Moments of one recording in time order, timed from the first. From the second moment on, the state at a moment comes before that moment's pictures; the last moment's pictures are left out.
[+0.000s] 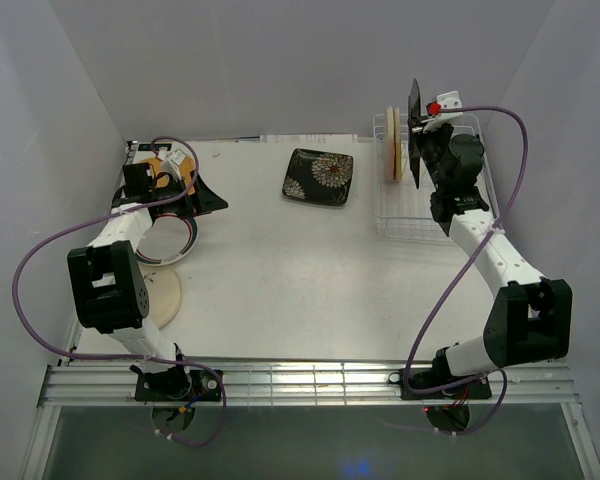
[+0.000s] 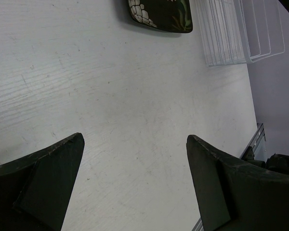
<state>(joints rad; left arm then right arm) 0.17 1.69 1.15 -0.23 0.93 -0.17 0.19 1.41 1.12 0.47 -0.06 -0.15</state>
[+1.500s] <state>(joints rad) 0.13 1.67 1.14 -0.23 0.90 -0.16 -0.01 2.05 1.43 0.87 -0.28 0.05</state>
